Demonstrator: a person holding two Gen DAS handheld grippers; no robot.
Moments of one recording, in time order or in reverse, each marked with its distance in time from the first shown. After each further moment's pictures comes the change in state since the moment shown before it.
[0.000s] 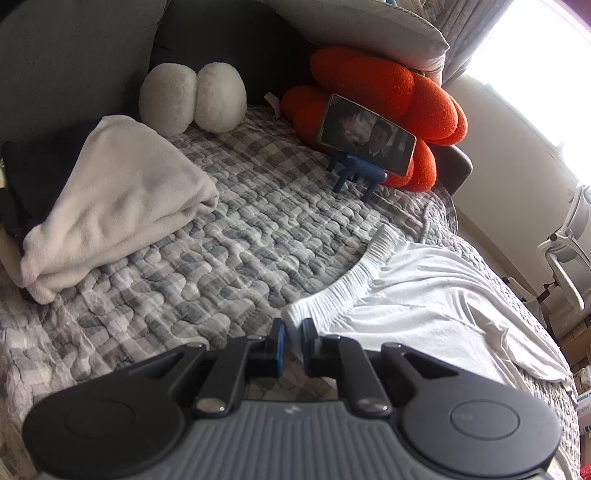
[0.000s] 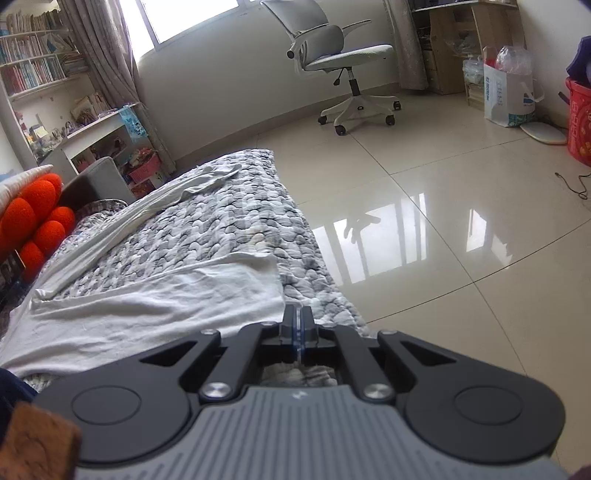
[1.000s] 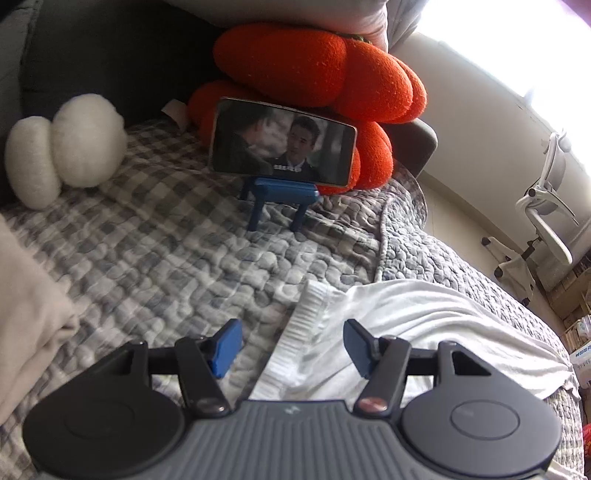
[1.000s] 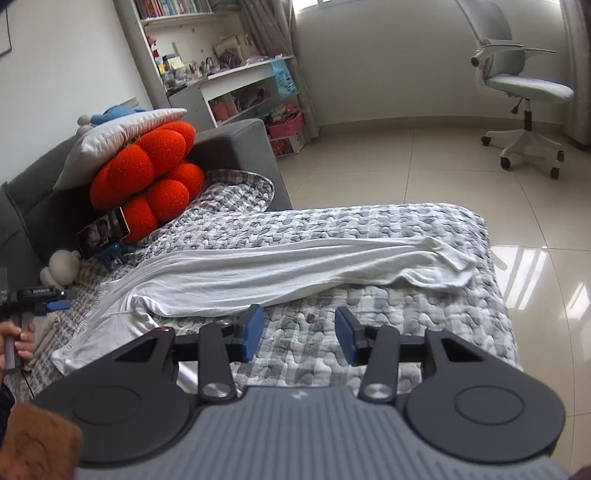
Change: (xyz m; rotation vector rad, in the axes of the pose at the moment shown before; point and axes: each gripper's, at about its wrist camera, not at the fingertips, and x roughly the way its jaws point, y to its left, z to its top) left arm 0.101 -0.085 0.086 0.177 0.085 -0.076; right arm 0.105 0.202 0.124 -0.363 0.143 0.366
